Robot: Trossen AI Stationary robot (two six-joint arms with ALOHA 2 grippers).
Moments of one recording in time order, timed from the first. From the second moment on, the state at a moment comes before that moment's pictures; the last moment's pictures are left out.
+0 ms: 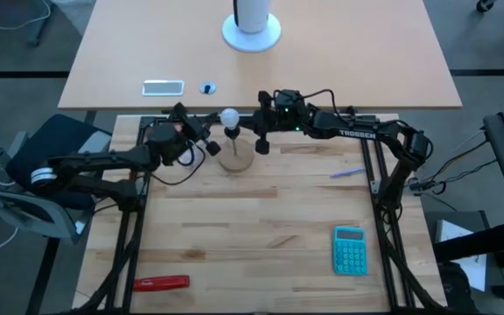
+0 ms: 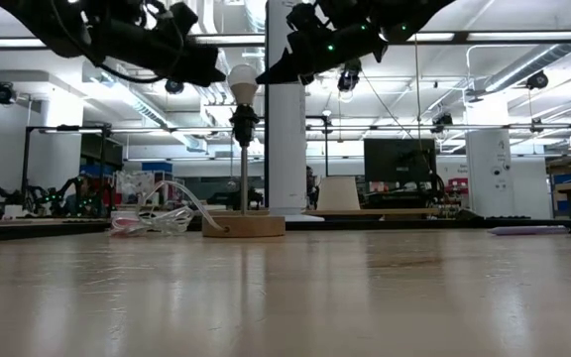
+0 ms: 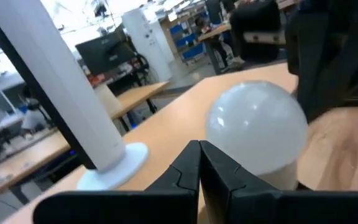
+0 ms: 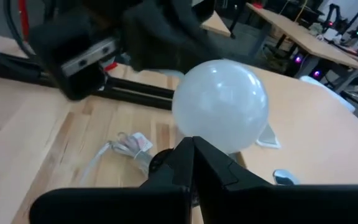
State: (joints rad) left arm 0.36 1.10 0.61 0.54 -0.43 0.40; right arm -0.38 1.71 1.37 0.07 -0.24 -0.41
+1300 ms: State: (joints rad) left arm 0.36 1.14 0.64 0.54 -0.34 0.36; right arm -0.38 1.70 1.37 0.06 -0.22 -0.37
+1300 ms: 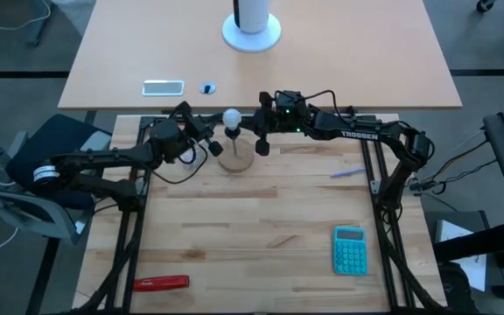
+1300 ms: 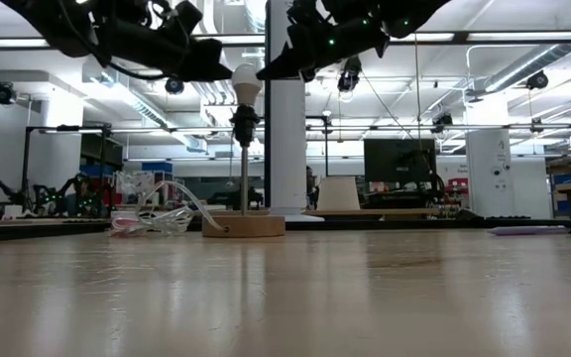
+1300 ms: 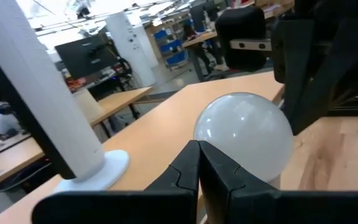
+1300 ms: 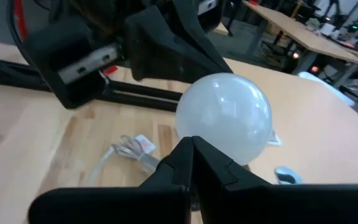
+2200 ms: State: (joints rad) left arm 0.36 1.07 0.63 0.45 -0.35 0.32; right arm -0.38 1.70 1.37 0.06 -0.24 -0.39
